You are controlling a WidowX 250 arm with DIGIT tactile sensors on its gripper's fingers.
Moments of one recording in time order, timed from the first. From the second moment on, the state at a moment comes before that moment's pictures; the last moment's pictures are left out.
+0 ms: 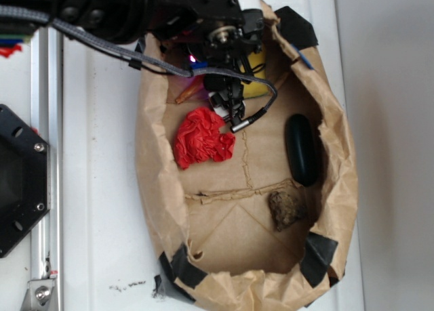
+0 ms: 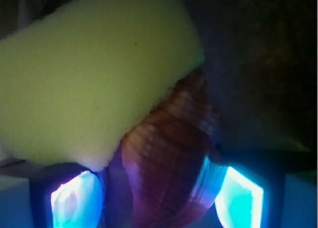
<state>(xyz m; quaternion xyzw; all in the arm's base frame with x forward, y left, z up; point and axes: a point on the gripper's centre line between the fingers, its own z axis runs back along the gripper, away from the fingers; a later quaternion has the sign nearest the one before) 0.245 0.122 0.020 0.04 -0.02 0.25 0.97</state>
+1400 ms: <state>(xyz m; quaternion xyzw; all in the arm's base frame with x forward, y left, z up) 0.237 0.077 0.098 -0.04 0.01 0.26 0.97</state>
